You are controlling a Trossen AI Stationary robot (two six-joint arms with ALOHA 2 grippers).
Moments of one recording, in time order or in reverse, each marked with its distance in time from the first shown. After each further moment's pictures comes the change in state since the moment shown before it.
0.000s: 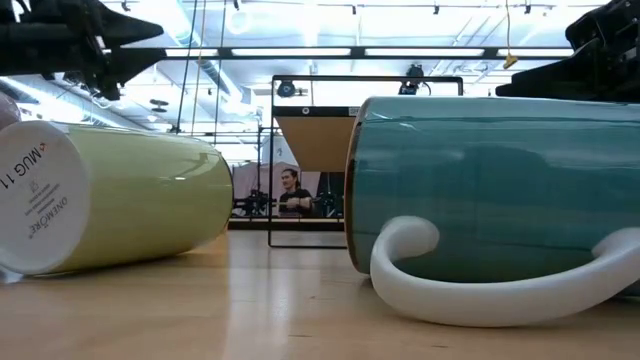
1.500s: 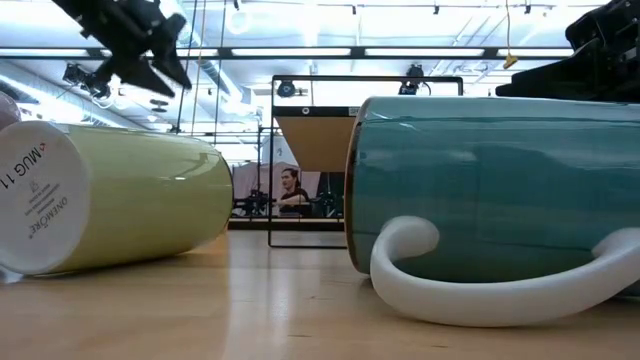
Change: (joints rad) left arm 0.380 0.703 0.689 -0.963 -0.075 -0.510; right arm 0.000 0.000 0.000 0.000 0.000 0.000
